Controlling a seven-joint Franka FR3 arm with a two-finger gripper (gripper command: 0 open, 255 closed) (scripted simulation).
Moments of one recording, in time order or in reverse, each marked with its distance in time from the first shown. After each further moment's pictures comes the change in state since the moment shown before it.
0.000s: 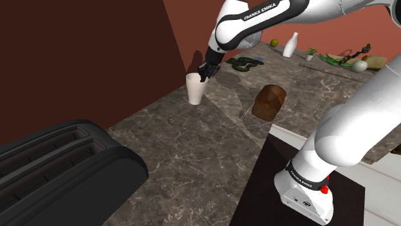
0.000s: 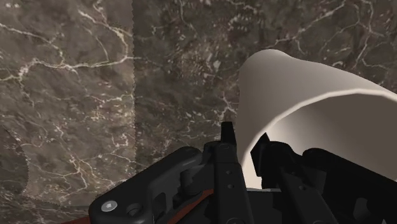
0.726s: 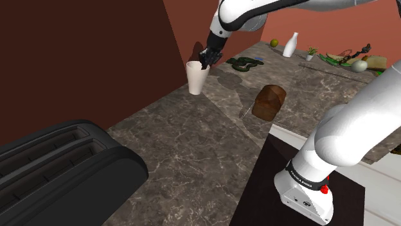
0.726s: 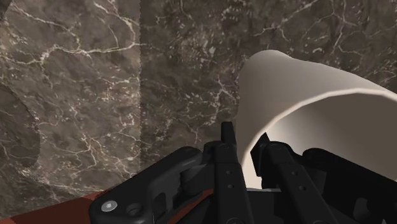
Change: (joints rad) arm -0.004 -0.048 0.002 0.103 -0.016 -0.151 0.020
